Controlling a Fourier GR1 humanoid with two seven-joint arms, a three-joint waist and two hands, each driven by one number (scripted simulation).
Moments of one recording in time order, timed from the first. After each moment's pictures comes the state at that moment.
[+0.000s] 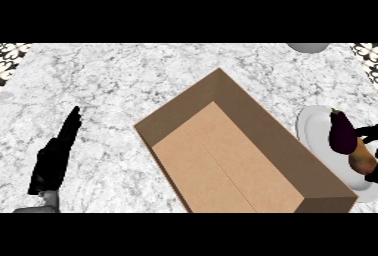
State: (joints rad) left arm 0.00 0.21 0.03 -1.55 -0.16 0.07 0.09; right arm -0.34 -0.69 -0.02 -0.92 0.70 0.64 0.11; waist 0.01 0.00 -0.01
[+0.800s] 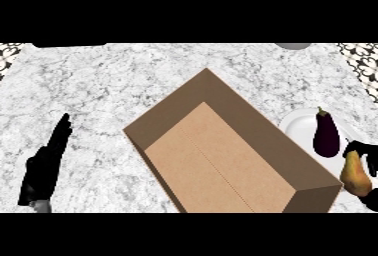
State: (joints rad) left arm 0.06 0.21 0.07 -1.58 -0.16 0.07 0.09; right arm 0.05 -0.65 -0.01 -1.46 0.82 0.16 -0.04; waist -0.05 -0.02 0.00
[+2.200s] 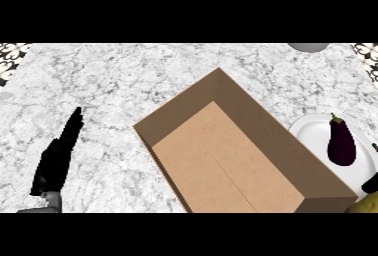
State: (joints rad) left arm 0.01 0.19 0.04 -1.56 -0.20 0.06 0.10; right arm 0.14 -0.53 -0.11 -2.42 0.19 0.27 0.33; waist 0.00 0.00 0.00
